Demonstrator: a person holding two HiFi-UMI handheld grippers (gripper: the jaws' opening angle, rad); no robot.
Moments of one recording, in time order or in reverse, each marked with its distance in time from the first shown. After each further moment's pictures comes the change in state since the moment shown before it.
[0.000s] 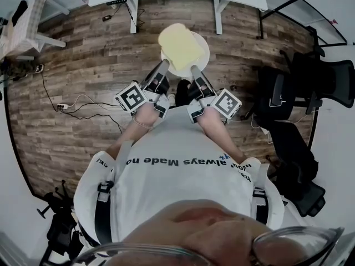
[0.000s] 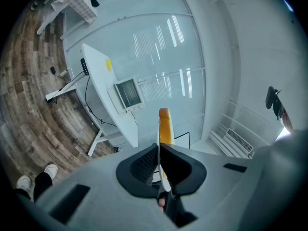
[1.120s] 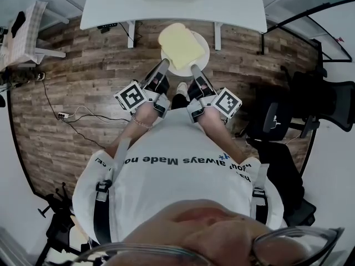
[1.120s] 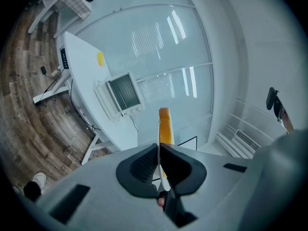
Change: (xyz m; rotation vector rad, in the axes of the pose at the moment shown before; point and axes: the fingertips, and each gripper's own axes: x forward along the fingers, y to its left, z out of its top) left arm 0.169 0.014 0.064 0.027 -0.012 0.031; right arm 0.108 -0.029 0.148 0.023 0.035 0.019
